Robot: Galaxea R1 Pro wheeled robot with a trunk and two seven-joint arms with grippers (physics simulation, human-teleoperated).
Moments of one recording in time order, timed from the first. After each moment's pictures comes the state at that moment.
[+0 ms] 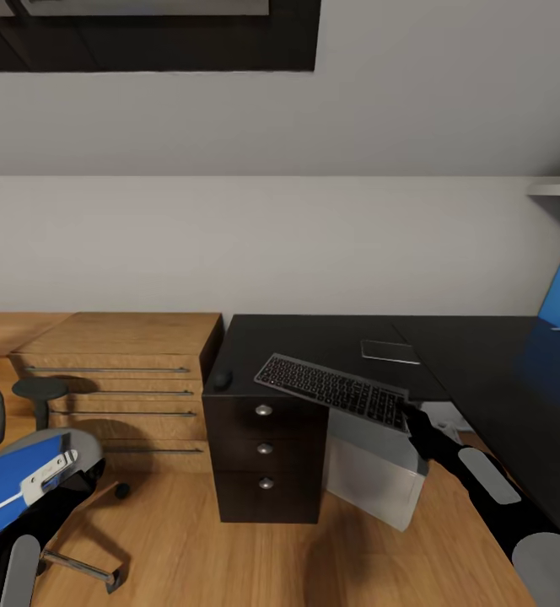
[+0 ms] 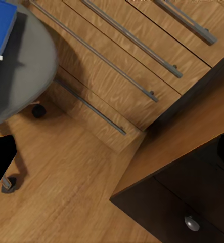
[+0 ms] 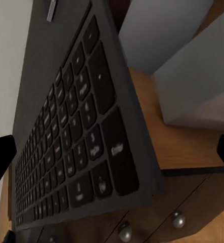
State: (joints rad) left arm -0.16 -0.04 0.55 -1.55 0.33 0.59 0.02; right arm -0.61 -0.29 0.13 -0.74 -1.49 0.28 -0.06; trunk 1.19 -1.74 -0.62
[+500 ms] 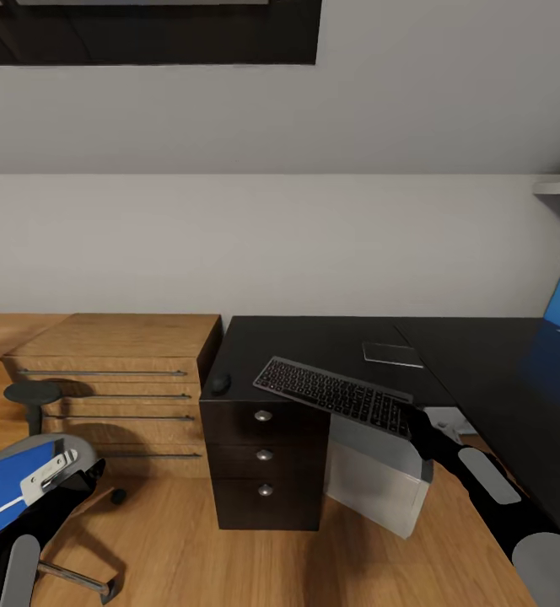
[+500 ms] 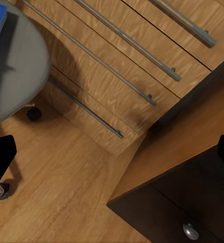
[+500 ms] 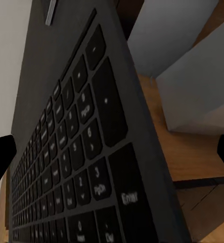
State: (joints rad) left arm -0.16 -0.04 0.55 -1.55 0.33 0.59 0.02; right arm -0.61 -0.29 0.13 -0.74 -1.49 0.28 -0.06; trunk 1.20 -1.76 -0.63
